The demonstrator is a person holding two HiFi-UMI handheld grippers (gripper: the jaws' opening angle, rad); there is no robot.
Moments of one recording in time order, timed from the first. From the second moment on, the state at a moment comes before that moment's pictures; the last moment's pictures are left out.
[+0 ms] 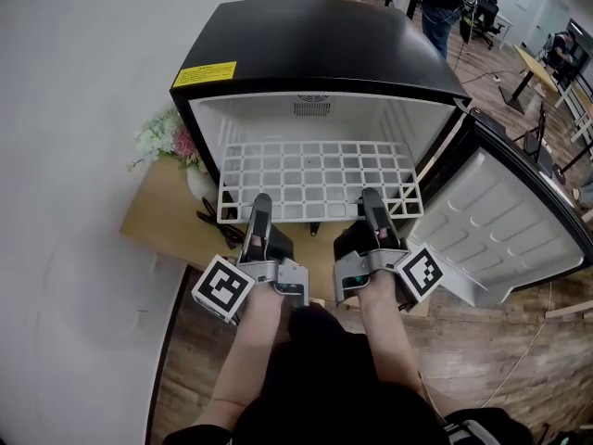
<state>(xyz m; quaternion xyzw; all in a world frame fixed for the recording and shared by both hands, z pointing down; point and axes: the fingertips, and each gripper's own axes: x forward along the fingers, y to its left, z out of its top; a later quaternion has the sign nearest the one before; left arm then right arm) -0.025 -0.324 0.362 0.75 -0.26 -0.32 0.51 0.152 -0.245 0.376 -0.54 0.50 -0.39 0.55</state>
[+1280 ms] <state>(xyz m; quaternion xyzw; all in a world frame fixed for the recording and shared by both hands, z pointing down) -0.019 -0.269 0.378 0.85 -0.23 -0.22 0.43 0.128 -0.204 0.389 -0.53 0.55 -0.41 0.50</state>
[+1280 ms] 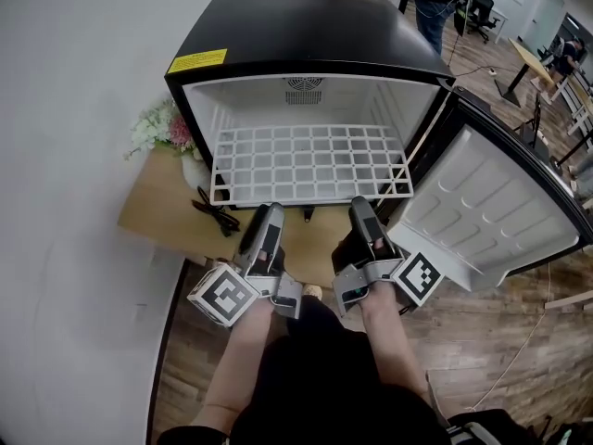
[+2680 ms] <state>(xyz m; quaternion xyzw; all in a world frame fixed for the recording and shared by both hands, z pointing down) 0.005 -0.221 0.417 0.96 -0.25 0.04 0.12 0.126 -0.169 0.397 -0.67 0.68 -0.23 0.20</state>
